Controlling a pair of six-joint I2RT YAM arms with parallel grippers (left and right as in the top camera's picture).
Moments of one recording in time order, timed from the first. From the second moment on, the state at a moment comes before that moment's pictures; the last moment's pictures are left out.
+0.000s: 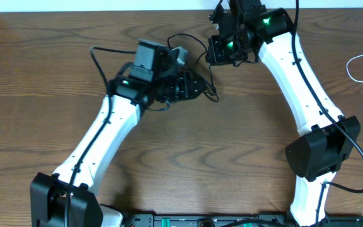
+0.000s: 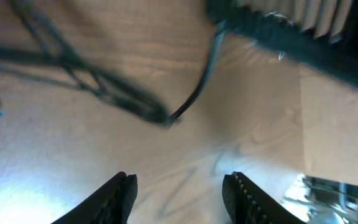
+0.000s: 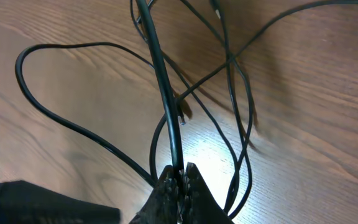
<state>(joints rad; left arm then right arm) -0.37 1.57 1.27 -0.57 0.59 -0.54 0.38 2.07 2.13 -1.17 -0.41 0.21</state>
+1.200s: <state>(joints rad) -0.48 1.70 1.27 -0.34 0.32 -0.73 0.39 2.07 2.13 -1.19 -0.42 0.18</state>
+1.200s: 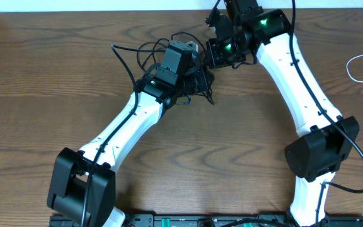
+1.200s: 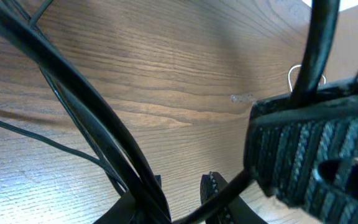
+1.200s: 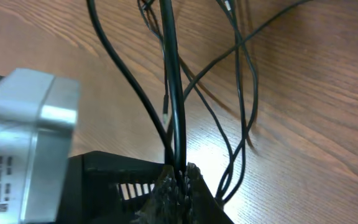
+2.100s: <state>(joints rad) -0.48 1.70 1.27 -0.31 0.31 -0.74 0.36 2.07 2.13 -1.19 -0.35 0.19</state>
